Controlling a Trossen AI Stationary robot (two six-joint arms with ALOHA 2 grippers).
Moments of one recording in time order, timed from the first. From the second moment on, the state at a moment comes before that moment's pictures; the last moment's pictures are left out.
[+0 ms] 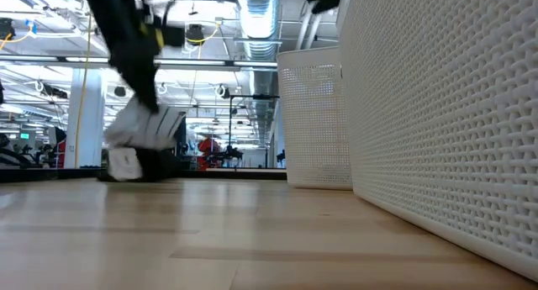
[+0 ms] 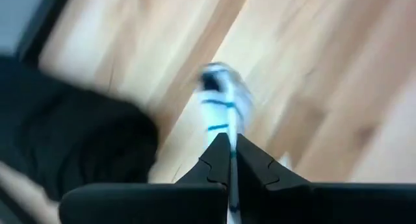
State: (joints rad) left arm -0.04 1.27 0.92 -0.87 -0.47 -0.45; right arm -0.05 1.37 1.42 -0.62 0.34 0.01
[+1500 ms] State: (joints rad) left arm -0.32 0.98 0.96 -0.38 -0.47 0.02; right arm 0.10 1.72 1.42 -0.08 0.08 -0.08
